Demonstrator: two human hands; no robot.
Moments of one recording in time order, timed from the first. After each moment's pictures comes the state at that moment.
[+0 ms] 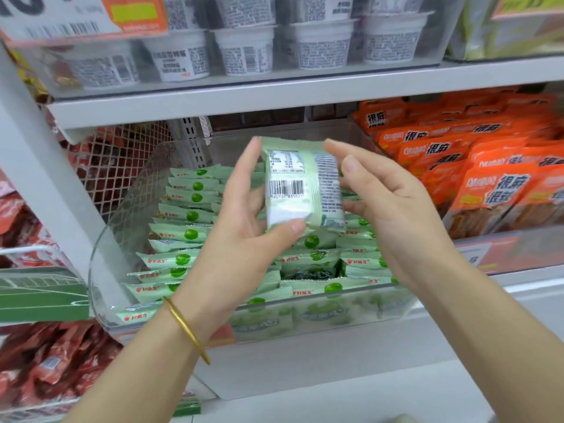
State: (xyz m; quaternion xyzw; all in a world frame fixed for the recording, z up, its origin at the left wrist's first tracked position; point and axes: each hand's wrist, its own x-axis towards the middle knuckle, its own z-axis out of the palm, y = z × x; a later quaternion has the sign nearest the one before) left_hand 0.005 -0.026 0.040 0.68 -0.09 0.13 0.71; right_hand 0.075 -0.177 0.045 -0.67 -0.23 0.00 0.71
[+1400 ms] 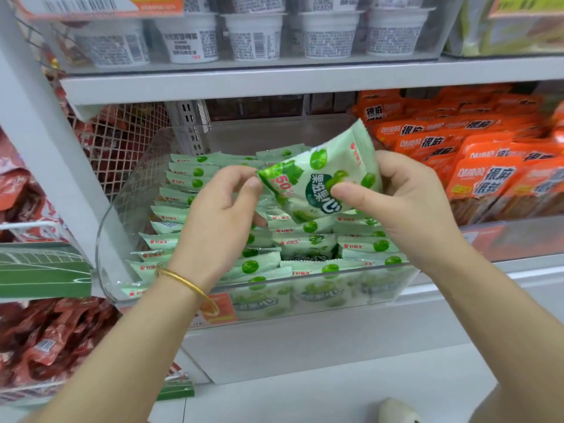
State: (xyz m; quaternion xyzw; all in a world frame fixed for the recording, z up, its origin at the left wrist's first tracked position) left_hand 0.003 -0.013 0.047 0.83 0.09 0.21 0.51; right_hand 0.066 -0.194 0.050 -0.73 -0.28 -0.06 0.62
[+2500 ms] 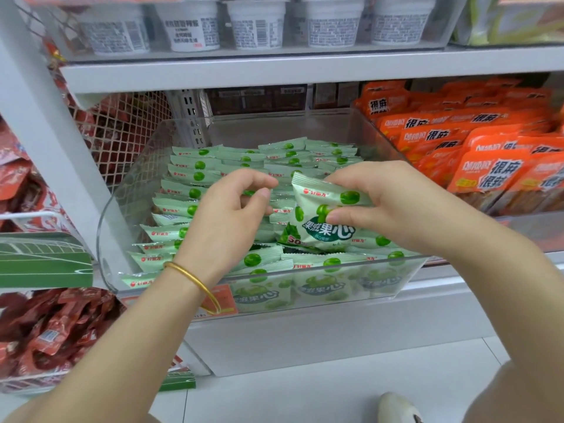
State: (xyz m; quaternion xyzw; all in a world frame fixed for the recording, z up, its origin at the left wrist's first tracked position) left_hand 0.002 -0.014 0.041 0.86 0.08 0.19 0.48; right_hand 0.071 -0.196 0.072 -0.88 -0.42 -0.04 0.21
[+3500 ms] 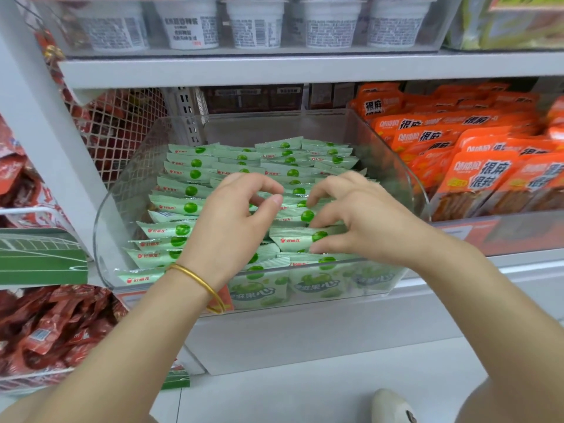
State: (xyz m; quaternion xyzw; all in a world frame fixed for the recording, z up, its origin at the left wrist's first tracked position) left_hand 0.004 -0.015 0.033 0.90 0.02 0.21 0.38; right_hand 0.075 -0.187 0.042 -0.89 -0.43 -0.03 0.13
